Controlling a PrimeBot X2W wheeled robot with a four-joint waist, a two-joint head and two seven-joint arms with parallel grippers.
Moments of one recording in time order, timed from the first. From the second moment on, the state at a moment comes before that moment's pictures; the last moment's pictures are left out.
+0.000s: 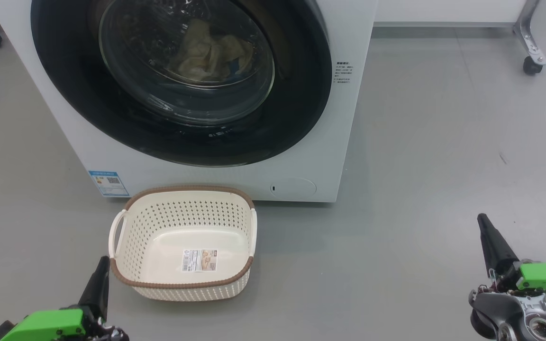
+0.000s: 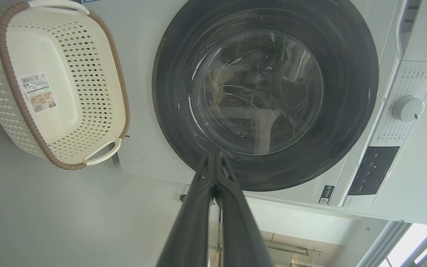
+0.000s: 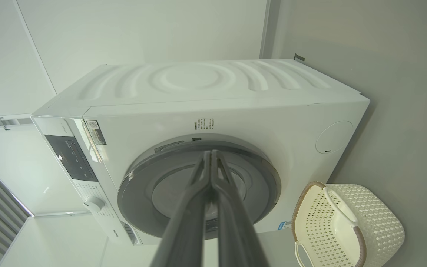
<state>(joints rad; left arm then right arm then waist) -0.06 0.05 0.07 0.28 -1.61 -0.12 0.10 -0.06 -0.04 -0.13 0.28 1.61 0.13 0.10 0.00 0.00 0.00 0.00</state>
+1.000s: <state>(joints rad) -0.06 0.04 0.08 0.28 -1.61 -0.12 0.11 -0.06 -0.04 -0.13 0.28 1.61 0.13 0.11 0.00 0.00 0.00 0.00</state>
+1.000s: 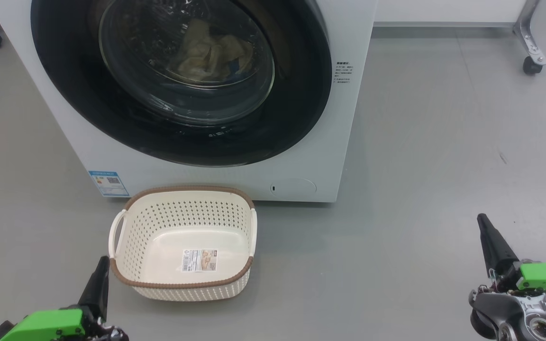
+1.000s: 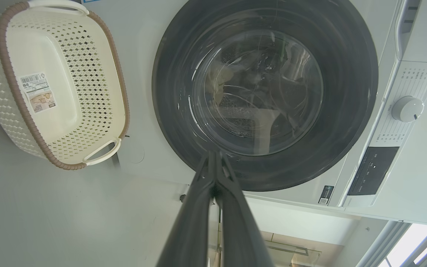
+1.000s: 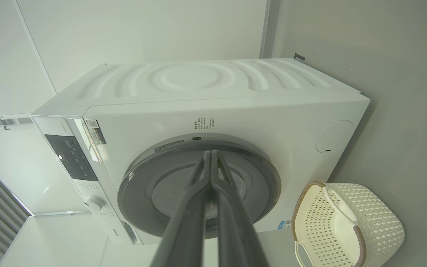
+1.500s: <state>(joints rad) -0.06 0.04 0.08 0.28 -1.61 -0.12 0.11 -0.06 -0.04 -0.13 0.28 1.61 0.13 0.11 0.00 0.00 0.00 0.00</state>
